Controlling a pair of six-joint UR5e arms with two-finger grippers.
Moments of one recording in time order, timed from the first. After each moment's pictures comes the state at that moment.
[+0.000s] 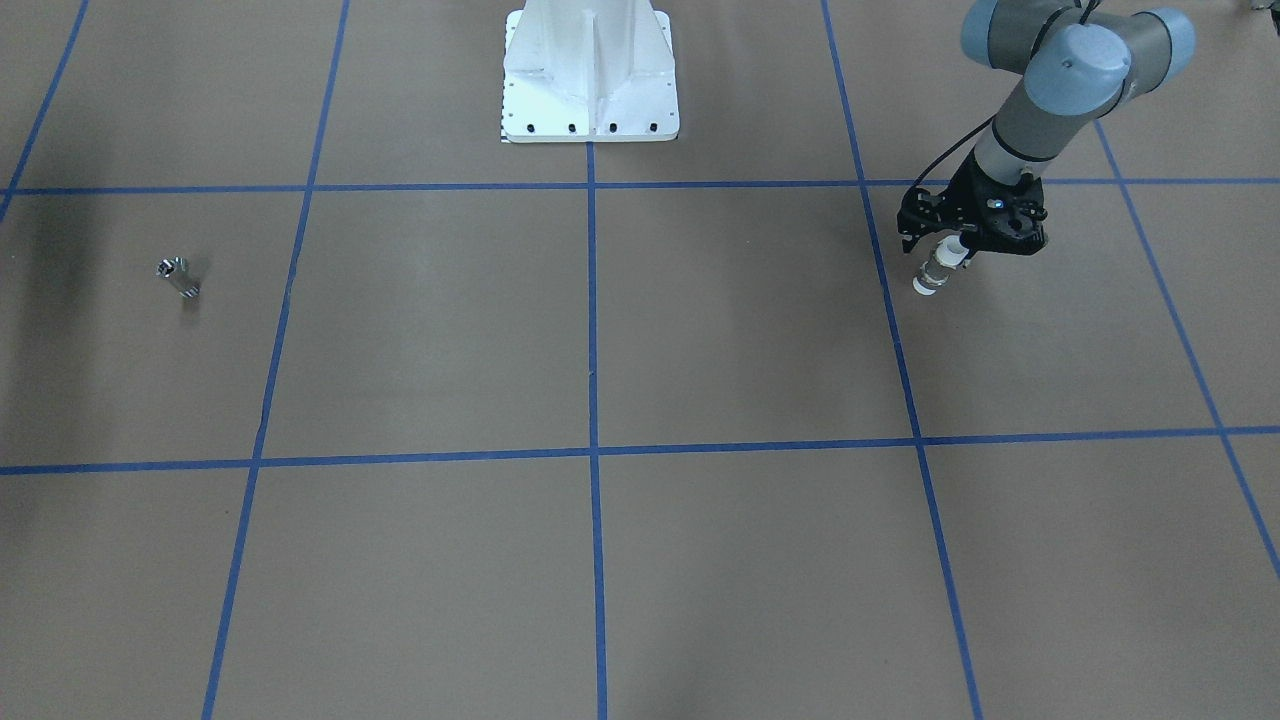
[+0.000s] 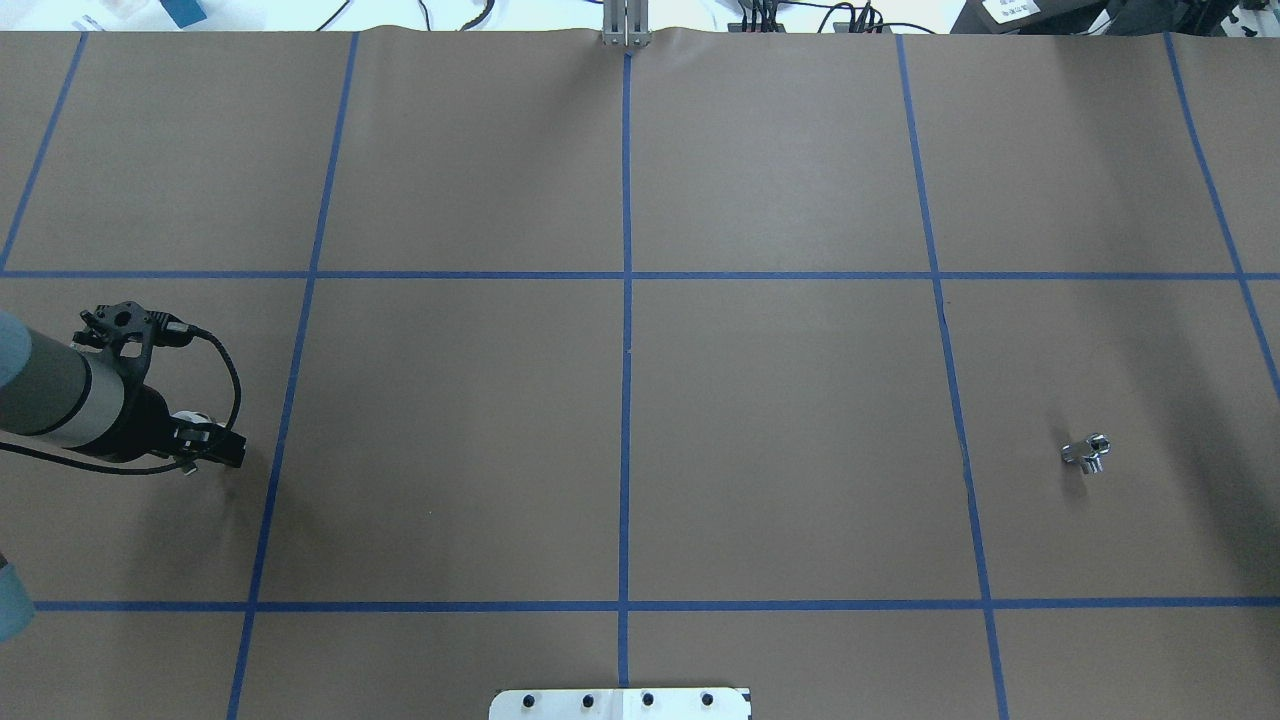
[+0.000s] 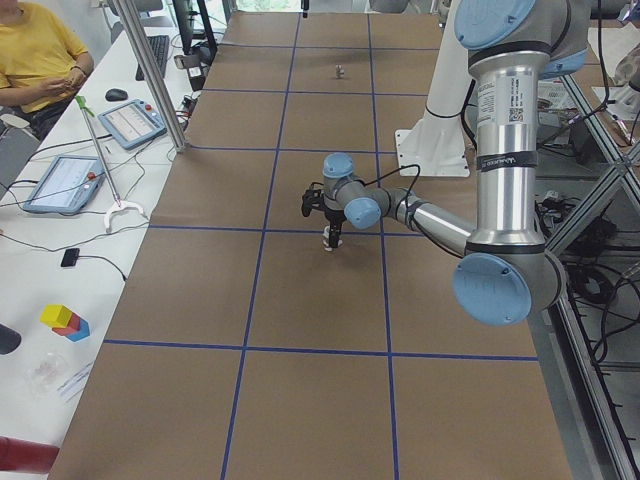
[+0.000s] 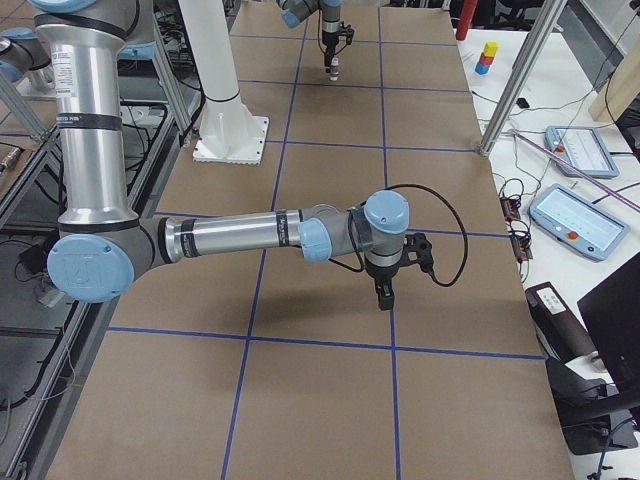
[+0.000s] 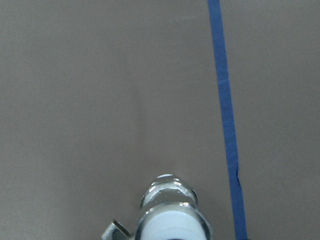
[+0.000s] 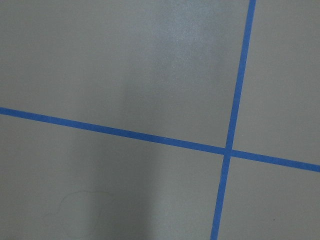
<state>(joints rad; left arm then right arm) -0.68 -1.50 -1.93 -1.98 -2.04 -0.94 1.45 -1.55 1.68 -1.45 2.33 0.09</state>
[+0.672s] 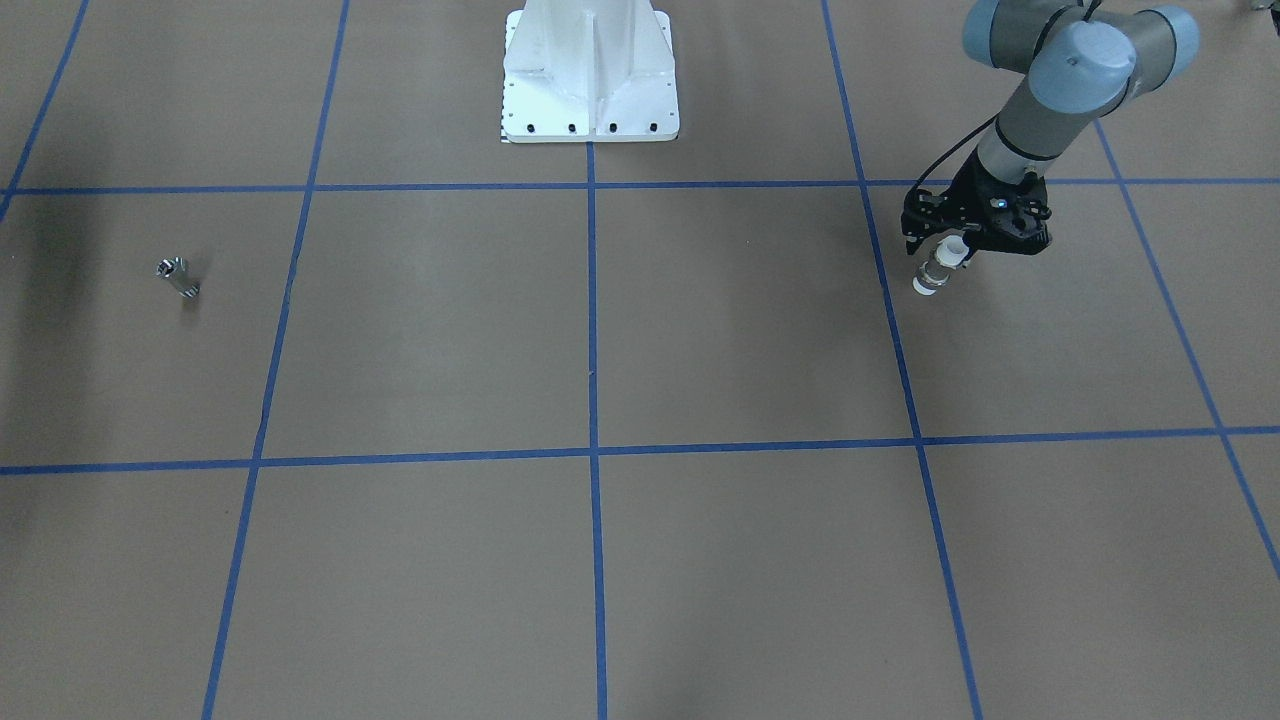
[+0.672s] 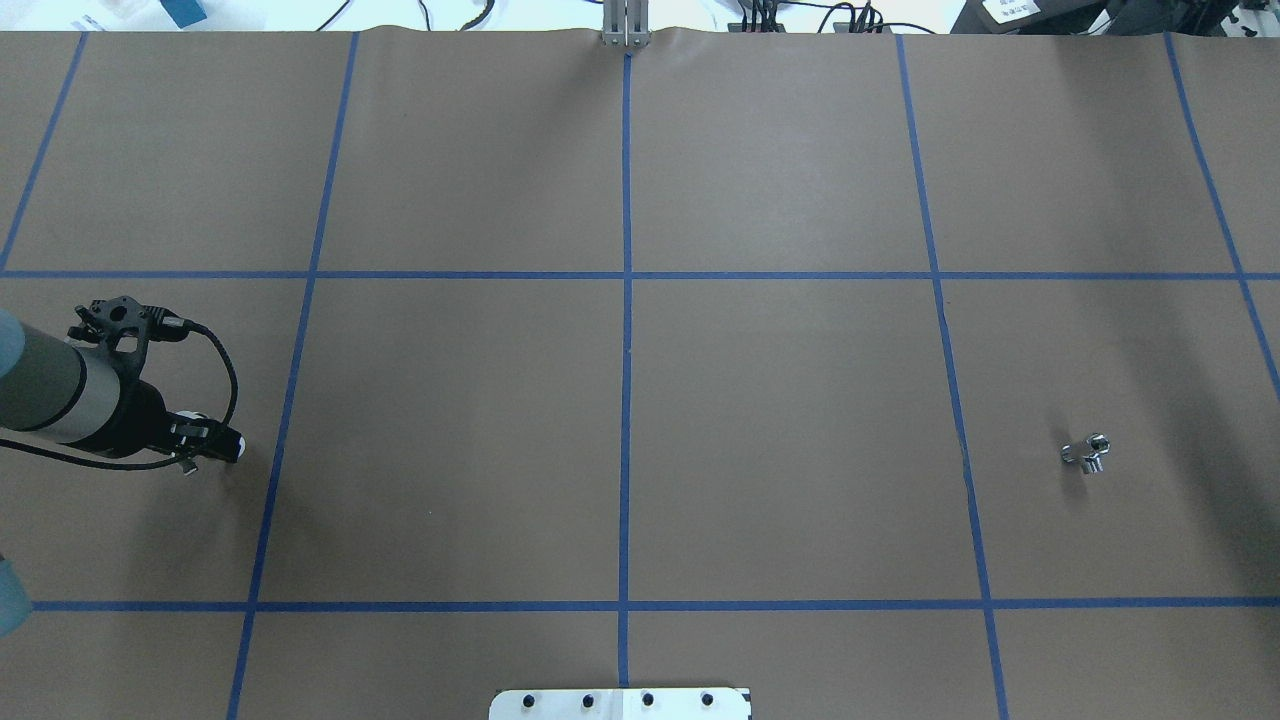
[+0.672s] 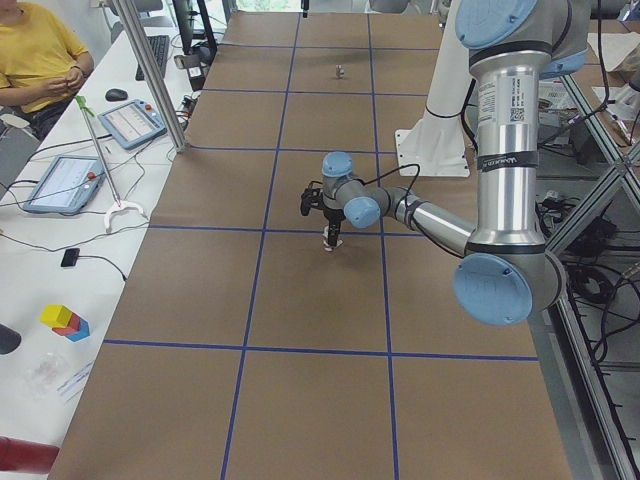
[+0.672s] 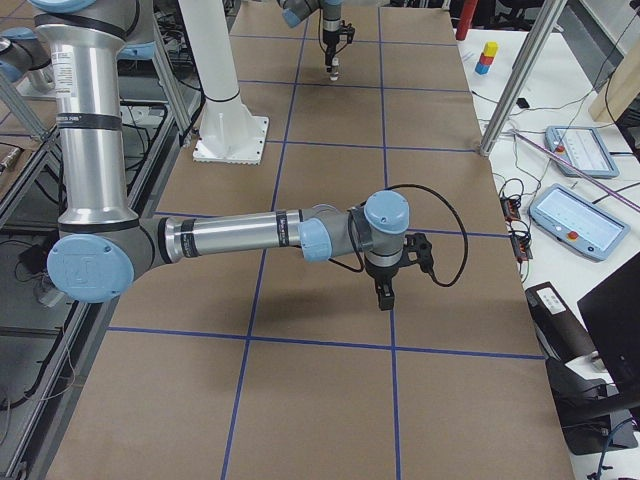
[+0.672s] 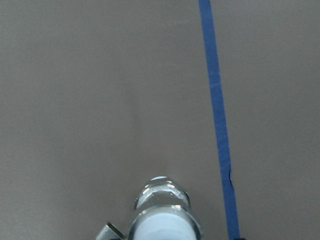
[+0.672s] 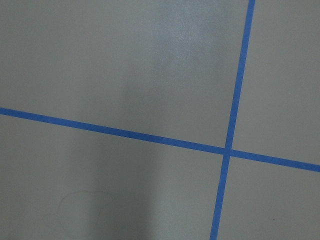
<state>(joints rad) -0.69 -1.50 -1.94 -1.98 -2.04 -0.93 1.45 -1.55 1.68 -1.45 2.33 0.09</state>
